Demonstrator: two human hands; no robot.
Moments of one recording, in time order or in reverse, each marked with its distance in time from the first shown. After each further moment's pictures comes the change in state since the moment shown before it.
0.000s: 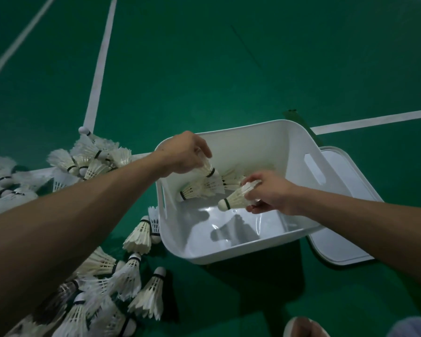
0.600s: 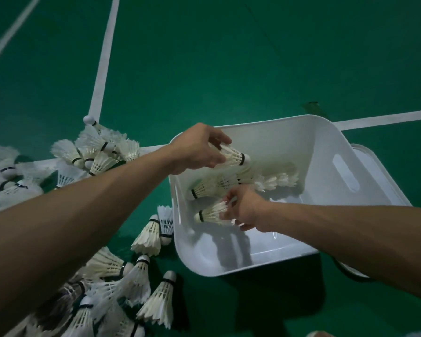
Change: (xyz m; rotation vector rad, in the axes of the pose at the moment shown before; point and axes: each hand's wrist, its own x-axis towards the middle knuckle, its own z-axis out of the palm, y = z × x) left_hand 0.014 -0.018 -0.001 -0.336 -0.076 -0.020; right_hand 0.046 0.001 0.083 -0.200 -0.070 0.041
